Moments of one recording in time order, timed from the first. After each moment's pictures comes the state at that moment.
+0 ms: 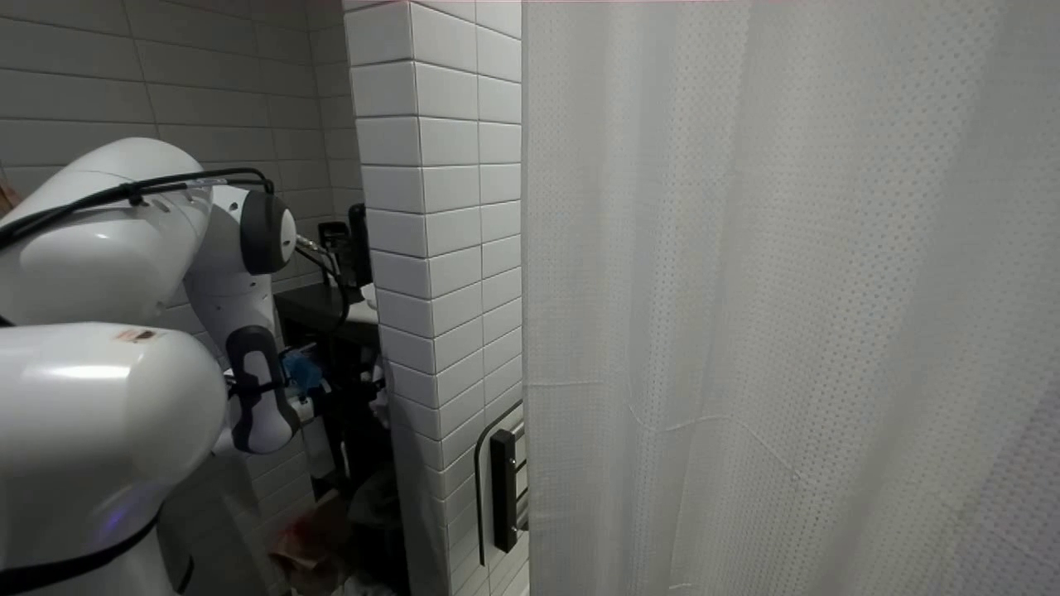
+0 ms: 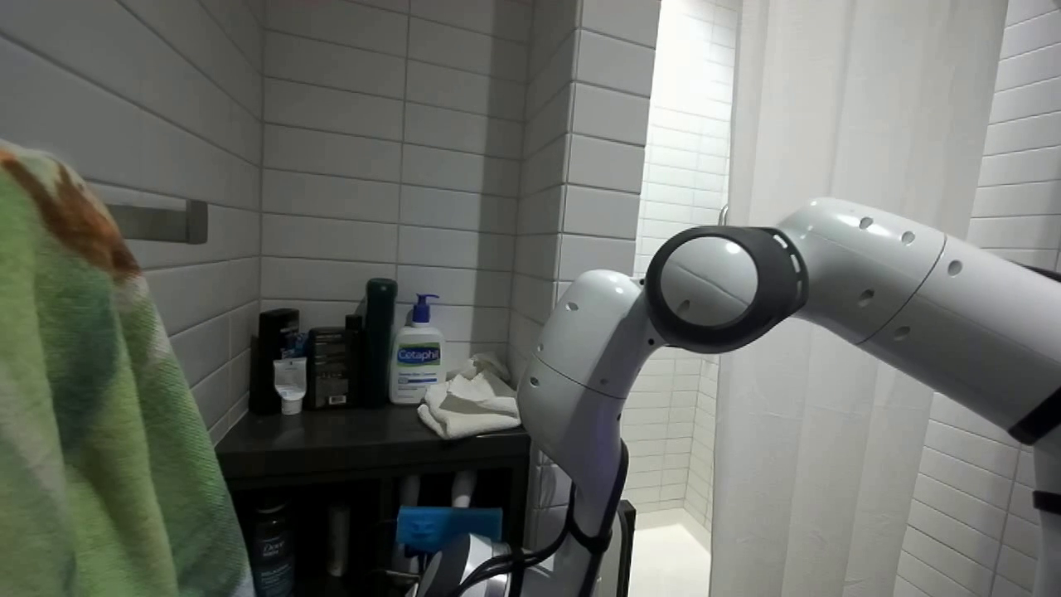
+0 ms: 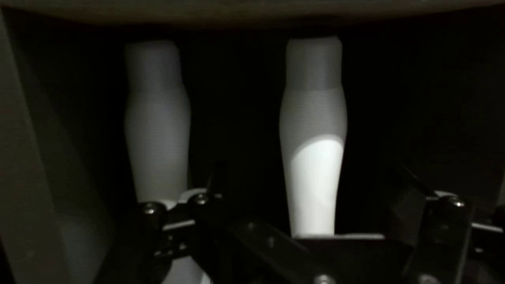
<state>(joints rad) 0.57 1.12 0.19 -1.70 -2.14 1.56 -0.32</state>
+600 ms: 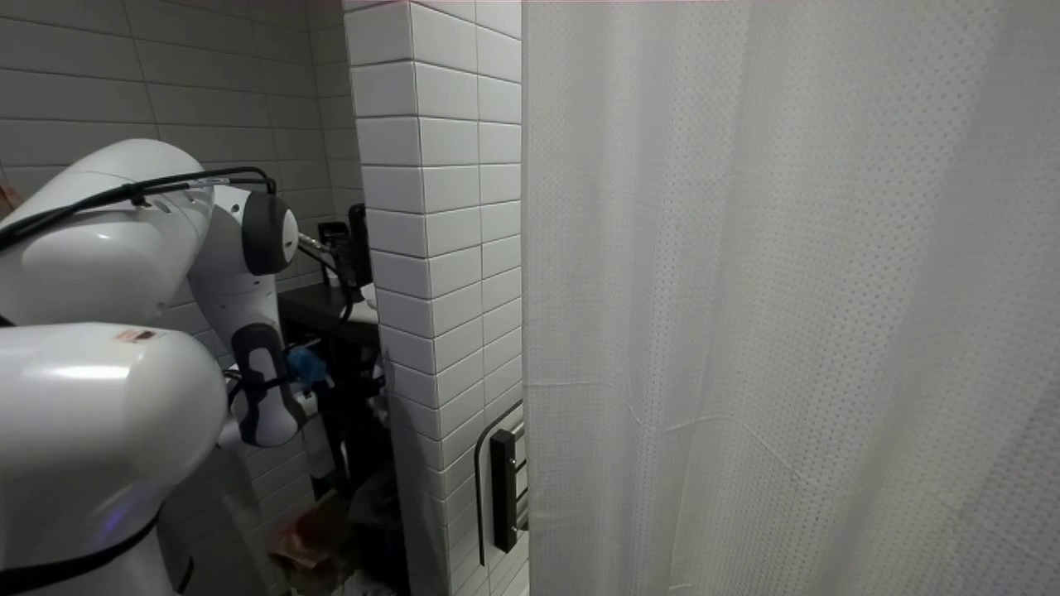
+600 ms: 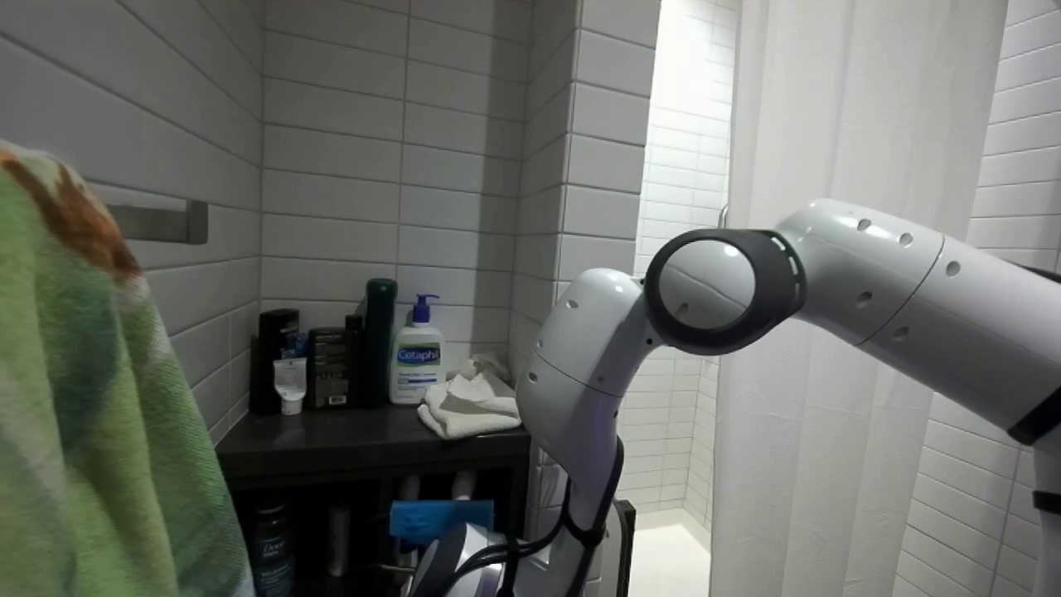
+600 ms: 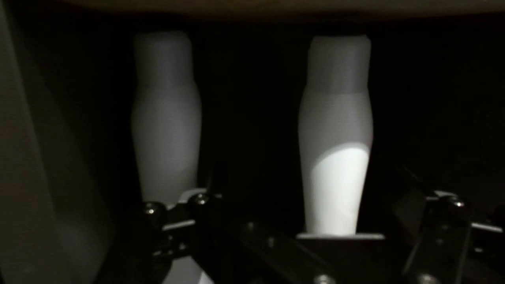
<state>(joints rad) 0.57 1.13 0.18 -1.66 -2.14 1.61 -0.38</state>
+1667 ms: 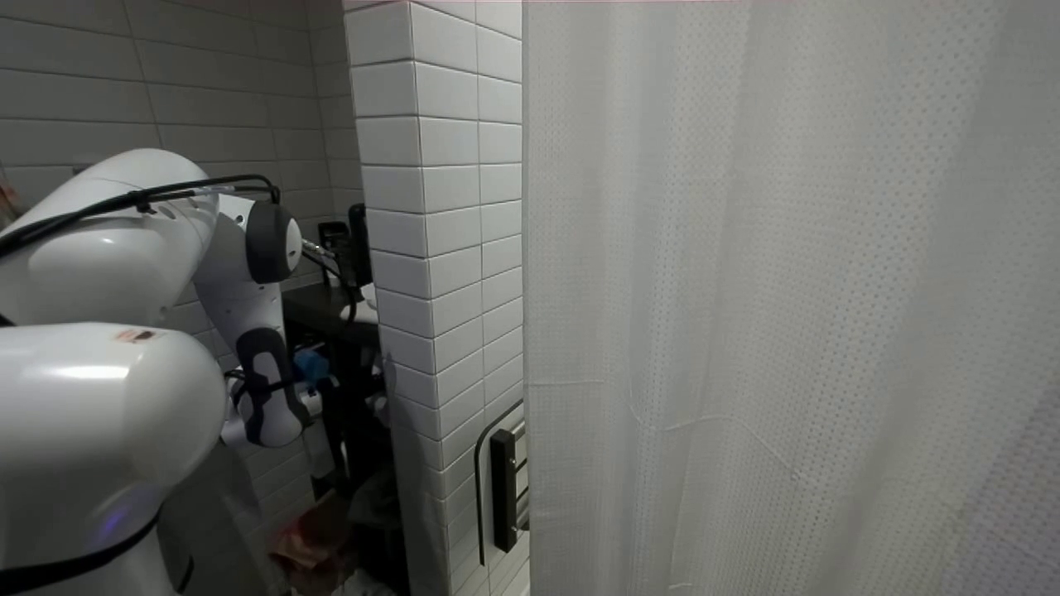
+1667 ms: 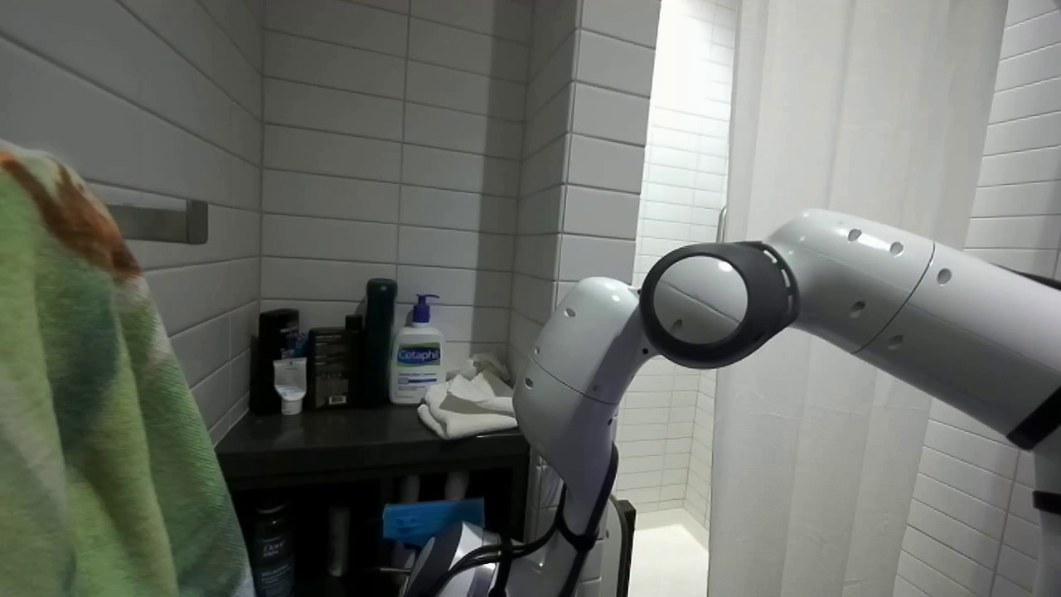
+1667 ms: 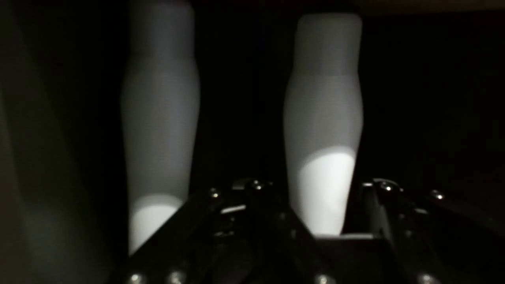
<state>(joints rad) 0.57 1.16 0.17 -1.60 -2.12 1.63 -0.48</state>
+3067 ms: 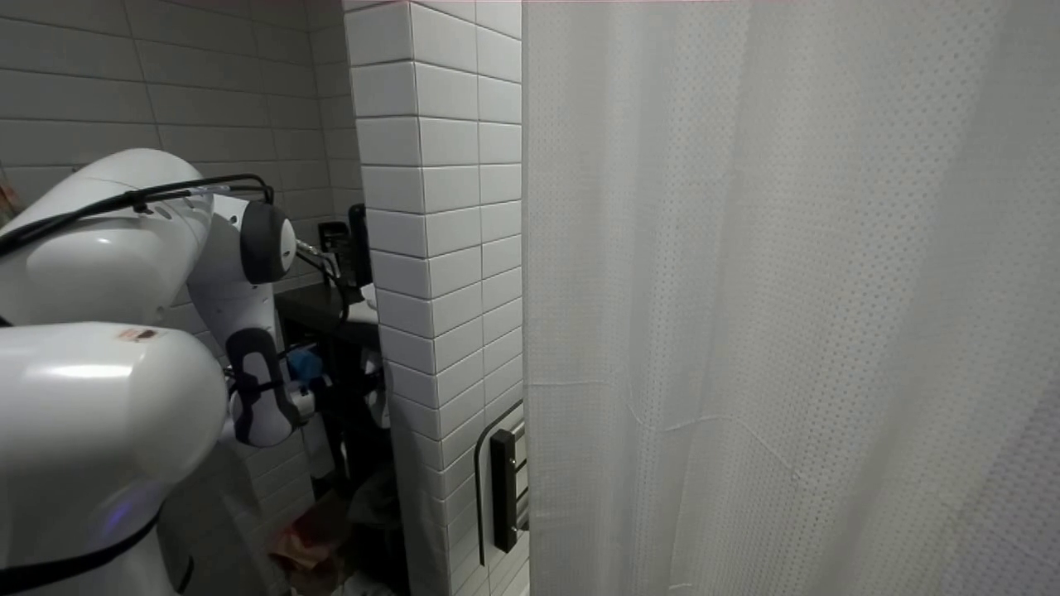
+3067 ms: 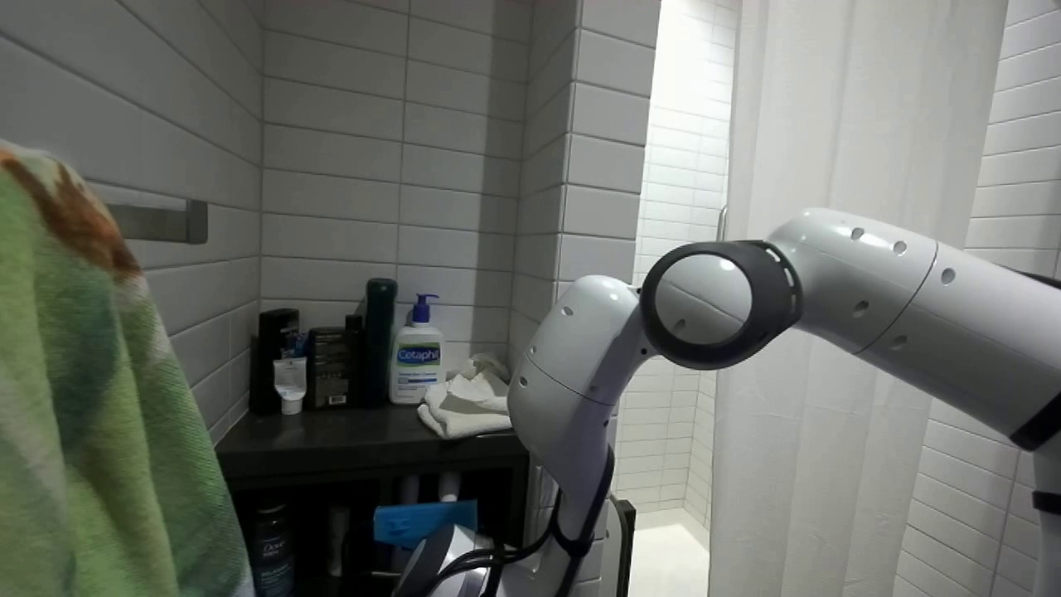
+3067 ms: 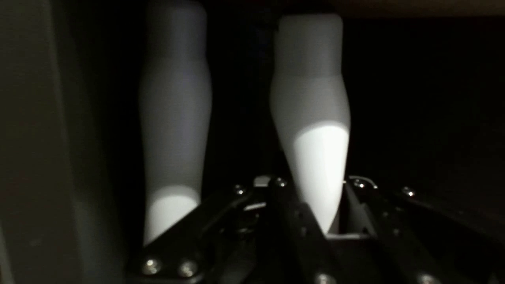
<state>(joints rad) 0.59 1.16 0.18 -1.59 -2.07 1.62 -0.51</state>
